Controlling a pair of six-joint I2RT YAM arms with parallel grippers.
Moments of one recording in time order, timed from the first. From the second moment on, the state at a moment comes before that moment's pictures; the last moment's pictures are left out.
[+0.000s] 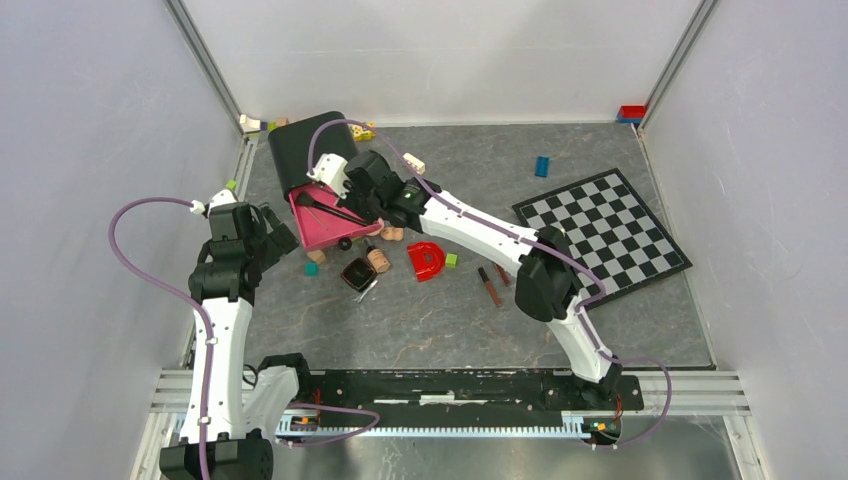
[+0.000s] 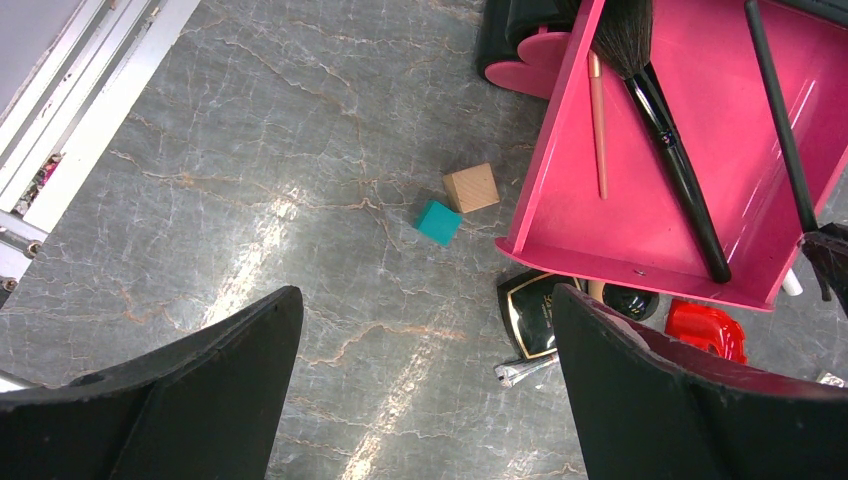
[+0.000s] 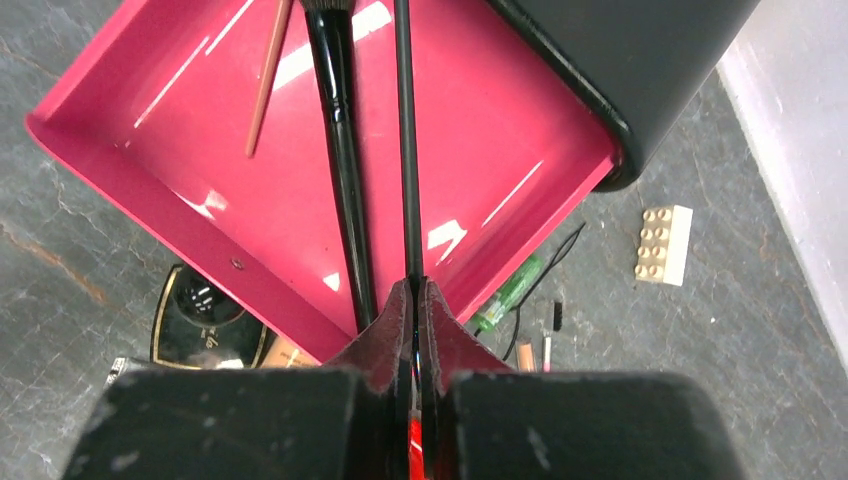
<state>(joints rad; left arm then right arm) 0.12 0.84 0.94 -0.83 -0.18 -0.45 0.98 2.21 2.11 -0.52 0.12 -0.29</state>
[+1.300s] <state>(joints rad) 0.12 0.84 0.94 -0.83 -0.18 -0.45 1.00 2.29 2.13 -0.40 0.17 -0.35</state>
